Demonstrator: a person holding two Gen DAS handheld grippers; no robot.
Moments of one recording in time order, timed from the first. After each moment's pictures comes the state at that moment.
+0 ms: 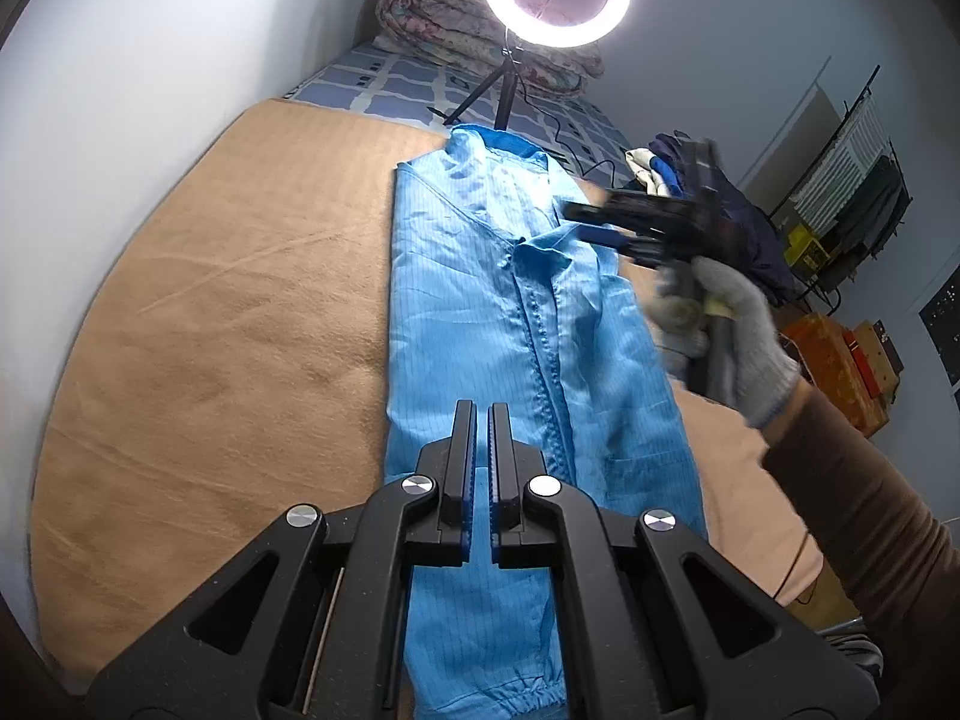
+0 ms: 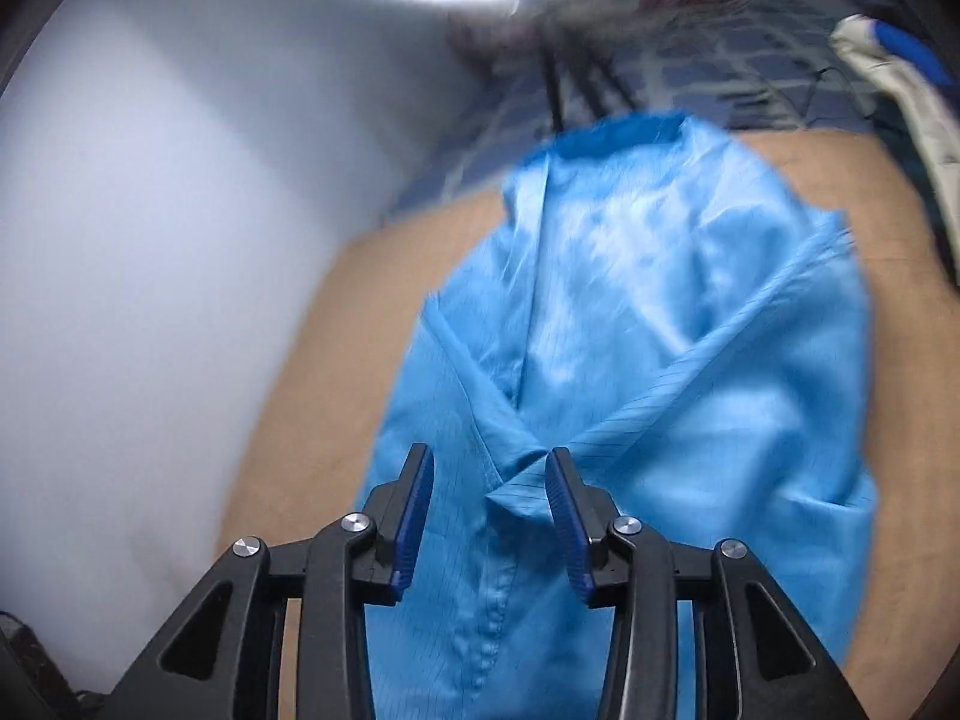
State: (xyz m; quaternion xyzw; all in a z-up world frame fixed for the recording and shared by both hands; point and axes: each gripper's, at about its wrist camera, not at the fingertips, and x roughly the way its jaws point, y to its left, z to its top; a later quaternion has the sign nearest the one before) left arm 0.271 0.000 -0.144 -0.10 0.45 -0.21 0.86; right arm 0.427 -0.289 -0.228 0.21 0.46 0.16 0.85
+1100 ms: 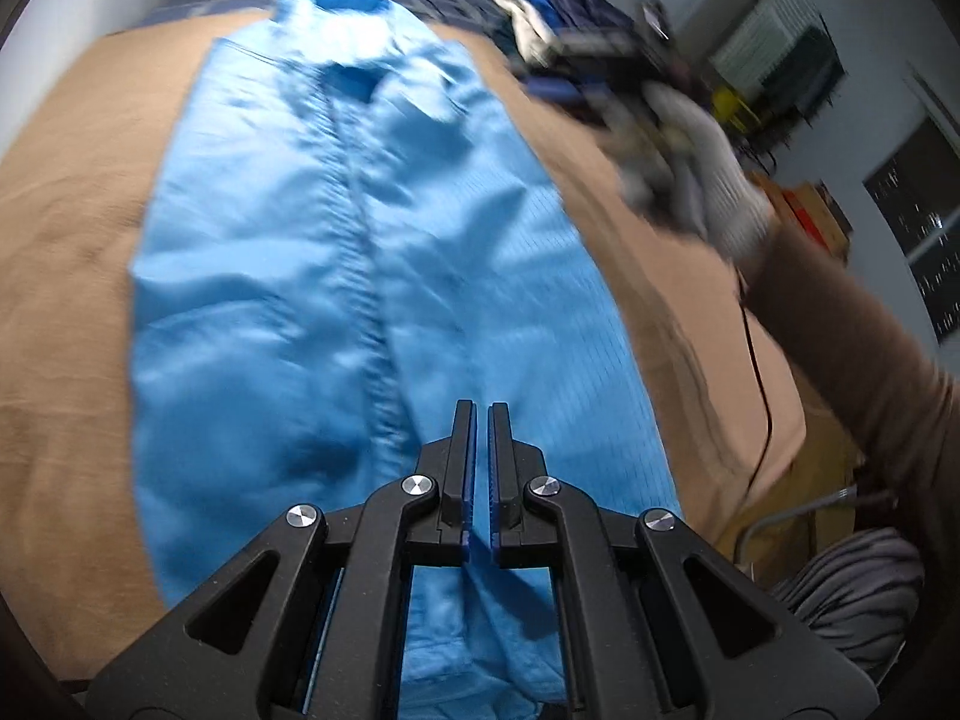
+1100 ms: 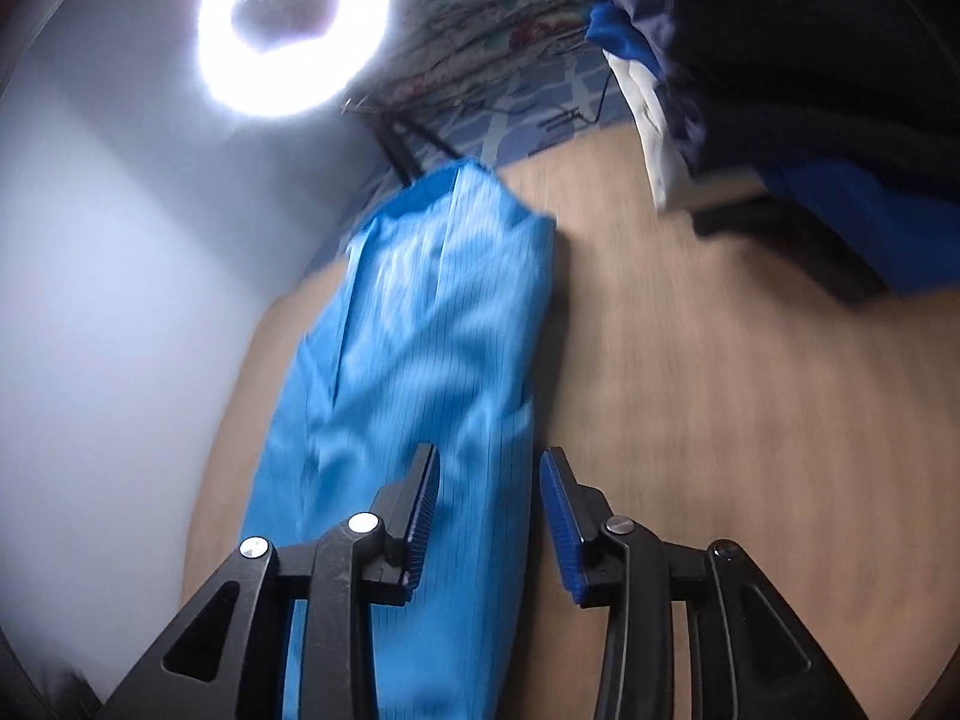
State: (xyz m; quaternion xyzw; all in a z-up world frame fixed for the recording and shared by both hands) left arm 0.215 -0.126 -0.215 -0.02 0.53 -0.34 0.78; right arm 0.368 -0.437 -0.247 0.26 0.43 0.10 0.86
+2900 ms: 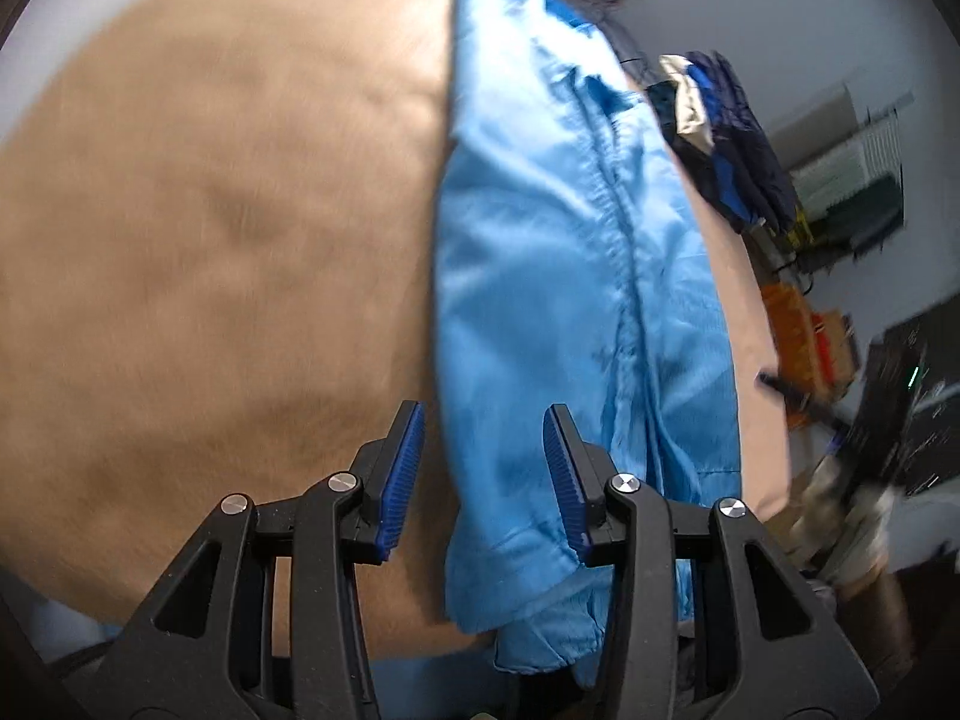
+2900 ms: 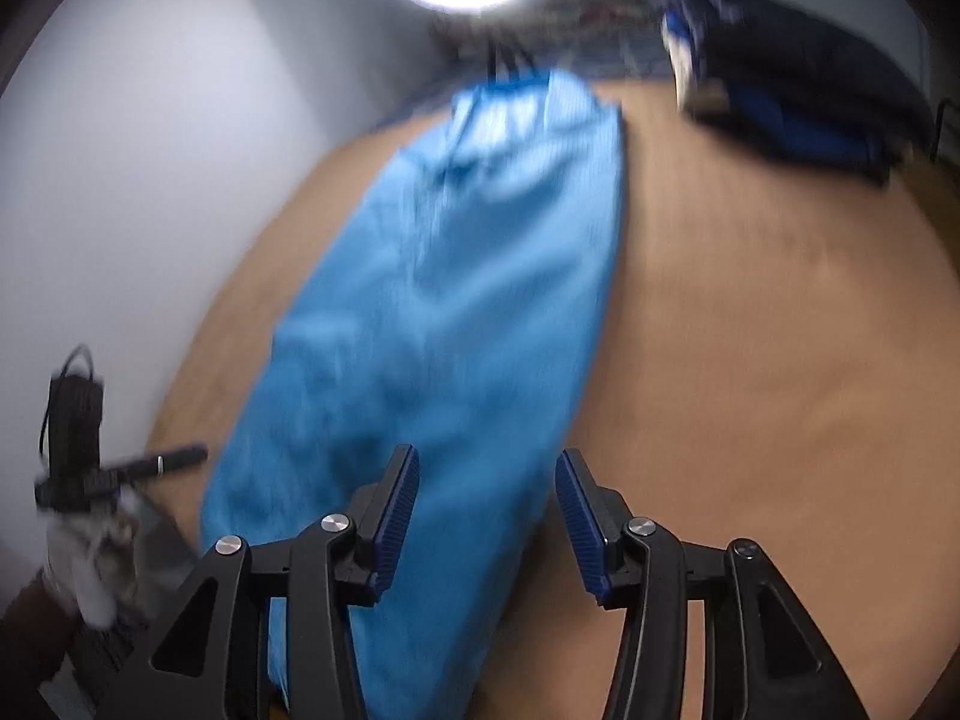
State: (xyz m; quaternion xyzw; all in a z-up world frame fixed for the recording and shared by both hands) left arm 0.202 0.047 -0.255 -0.20 0.57 -0.23 0.76; right arm 0.105 -0.318 -0.213 0.12 0.50 0.11 0.85
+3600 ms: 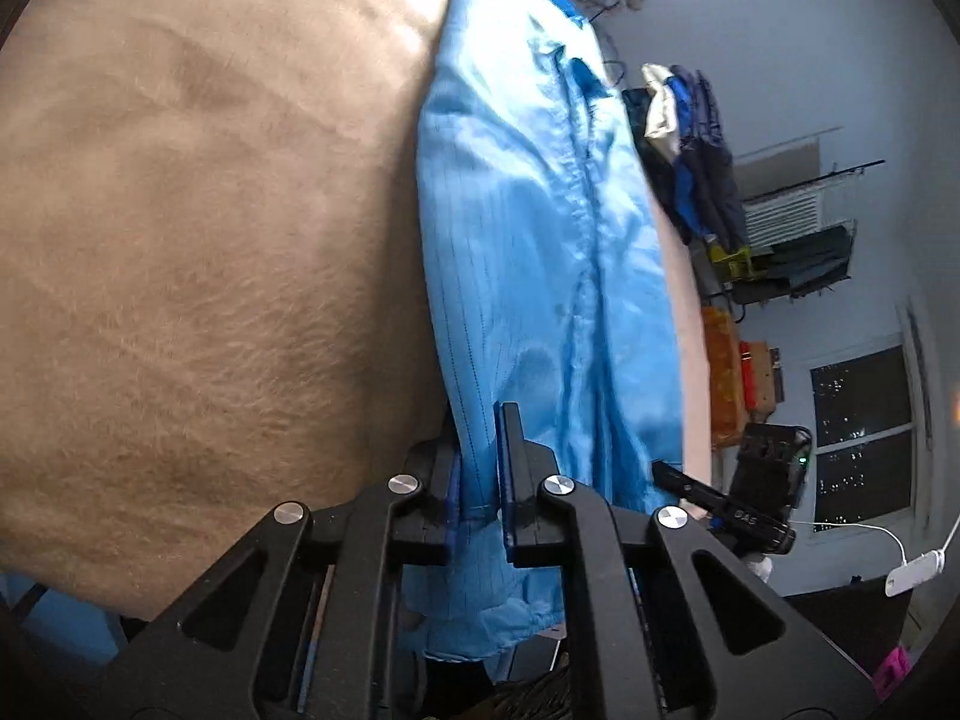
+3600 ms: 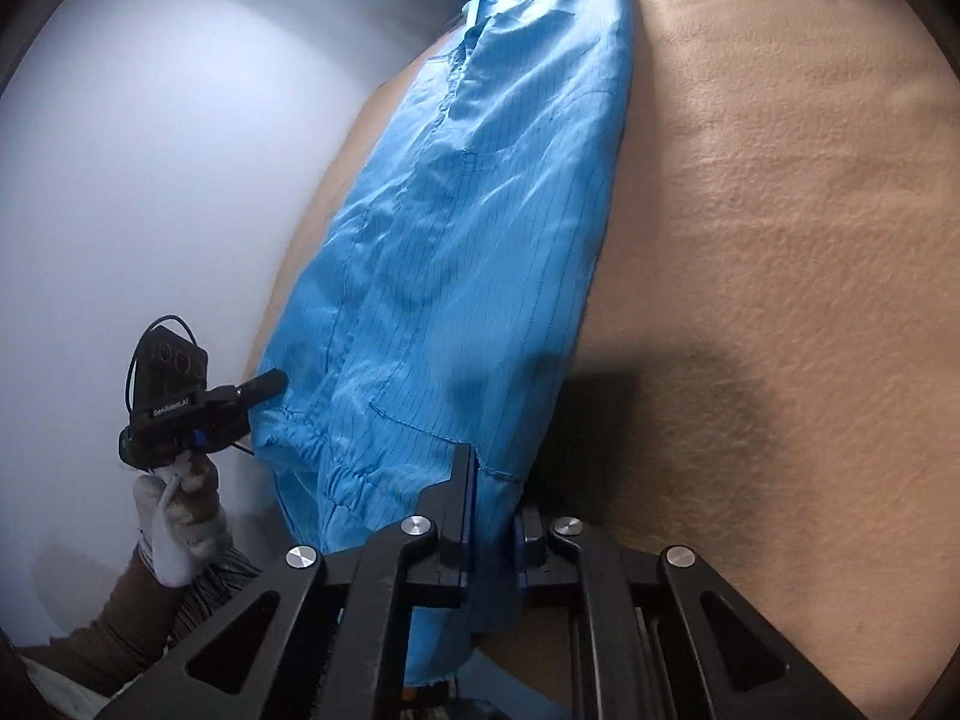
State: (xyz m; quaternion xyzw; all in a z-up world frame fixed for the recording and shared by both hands) left arm 0.178 0.037 -0.278 -0.28 0.58 -0.27 0.72; right arm 0.056 -0.321 -0.285 0.26 0.53 0.20 0.78
